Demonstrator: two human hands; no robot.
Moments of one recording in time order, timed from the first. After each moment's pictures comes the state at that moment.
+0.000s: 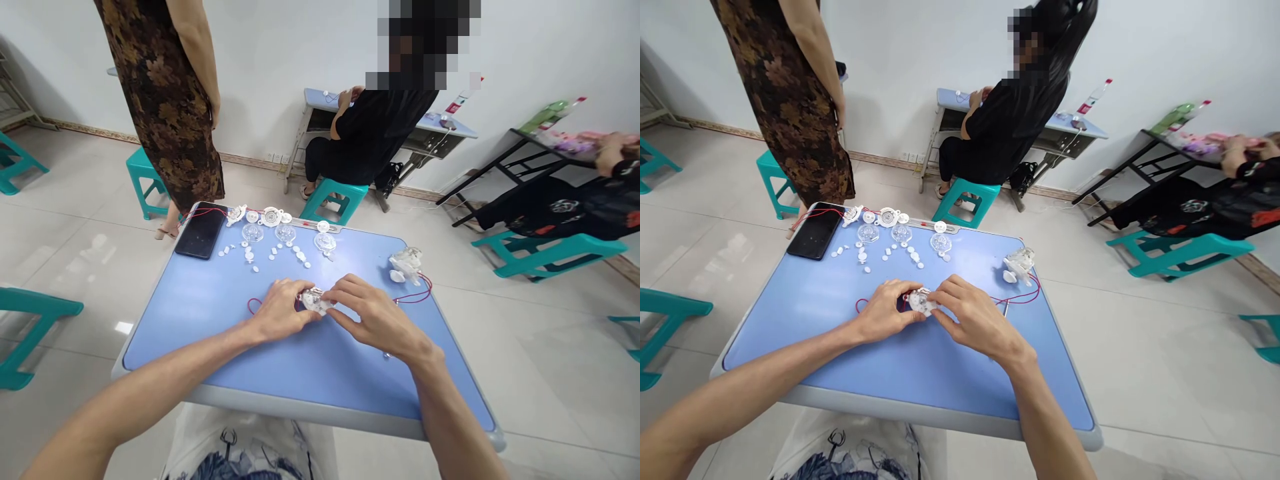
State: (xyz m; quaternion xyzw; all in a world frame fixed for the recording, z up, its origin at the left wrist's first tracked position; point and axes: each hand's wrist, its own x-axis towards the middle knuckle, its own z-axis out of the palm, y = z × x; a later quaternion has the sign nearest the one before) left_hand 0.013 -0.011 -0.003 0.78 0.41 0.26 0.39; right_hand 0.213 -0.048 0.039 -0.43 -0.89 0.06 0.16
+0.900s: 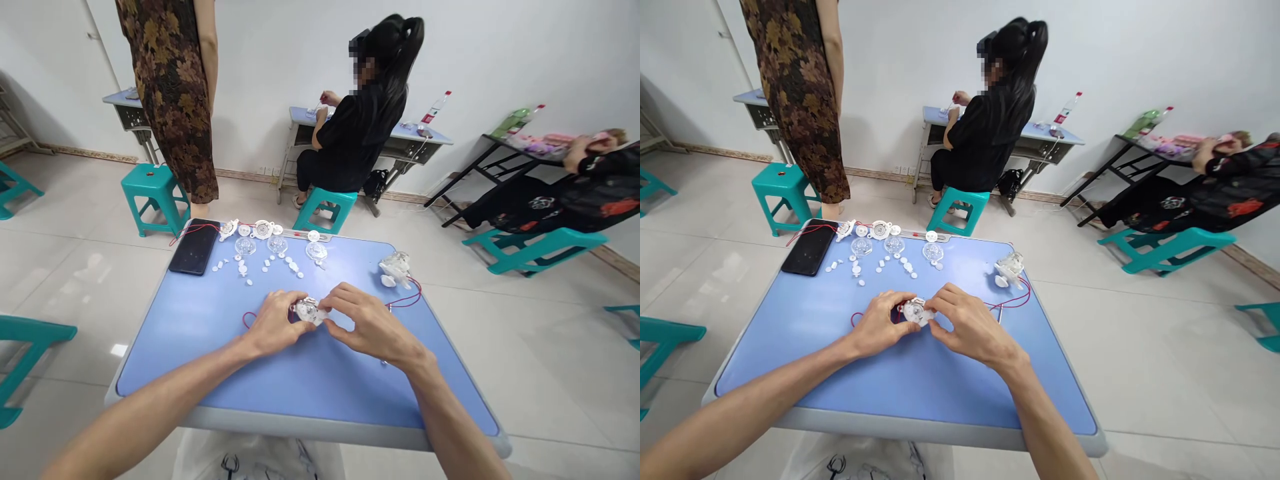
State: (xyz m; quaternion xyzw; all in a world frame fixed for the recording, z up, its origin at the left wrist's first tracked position) left_hand 0.011 -0.009 -0.002 0.78 0.42 0.26 0.39; right_hand 0.211 -0.048 0.039 -0.47 -0.86 0.08 0.19
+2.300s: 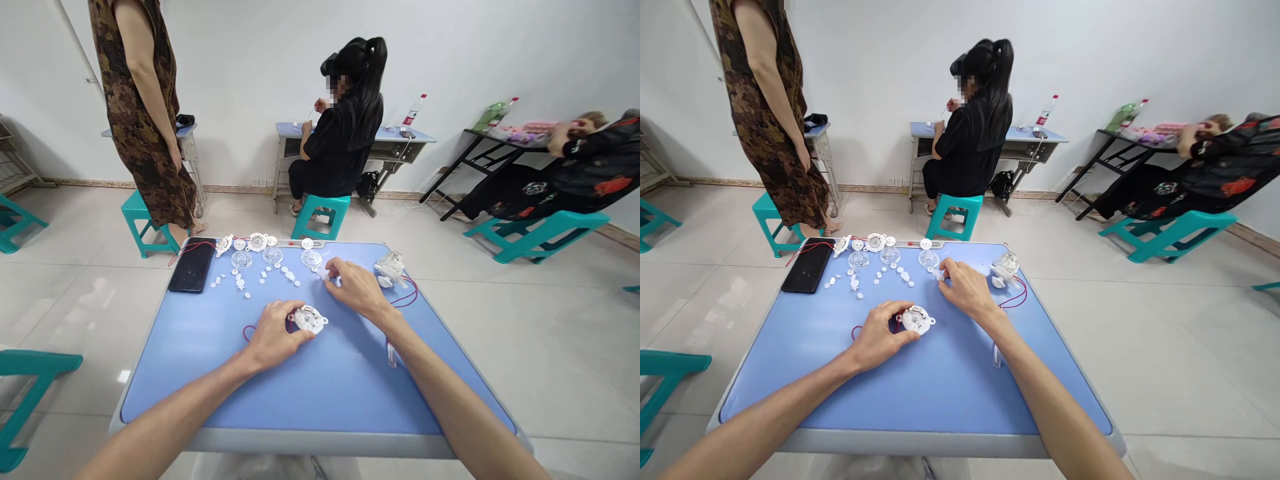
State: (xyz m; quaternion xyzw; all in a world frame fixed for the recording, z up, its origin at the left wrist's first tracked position) left_hand 0.008 -0.008 0.002 0.76 0.43 0.27 0.41; right_hand 0.239 0.026 -0.003 -0.69 -0.70 0.03 0.17
